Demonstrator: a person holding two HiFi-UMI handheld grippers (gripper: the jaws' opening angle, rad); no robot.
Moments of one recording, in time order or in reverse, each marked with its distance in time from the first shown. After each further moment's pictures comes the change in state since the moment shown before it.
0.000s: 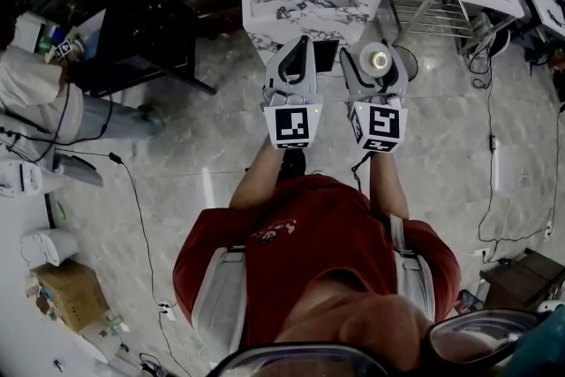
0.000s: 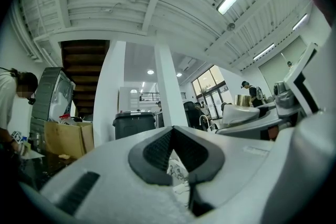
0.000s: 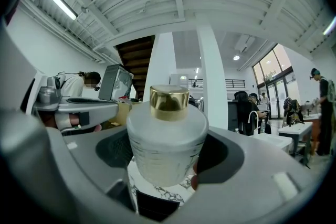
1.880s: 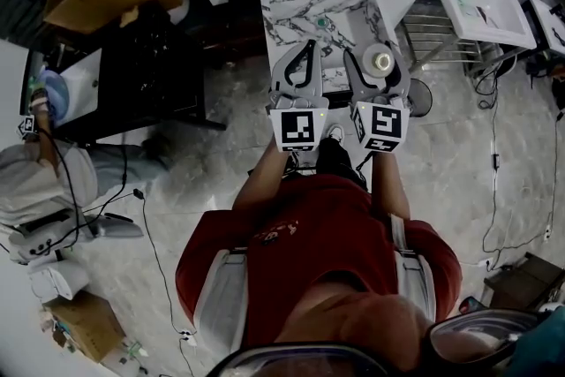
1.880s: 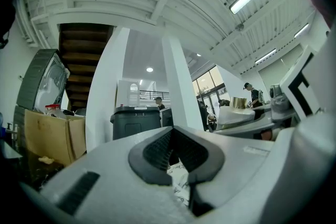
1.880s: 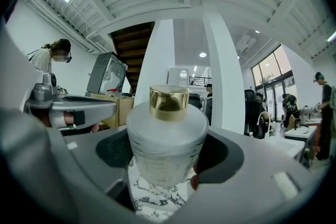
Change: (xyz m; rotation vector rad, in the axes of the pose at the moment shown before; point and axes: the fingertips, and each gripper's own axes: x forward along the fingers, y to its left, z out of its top) left arm 0.170 0.185 -0.073 -0.053 0.007 -0.061; right arm 0.261 0.039 -0.008 -0.036 0.034 -0.061
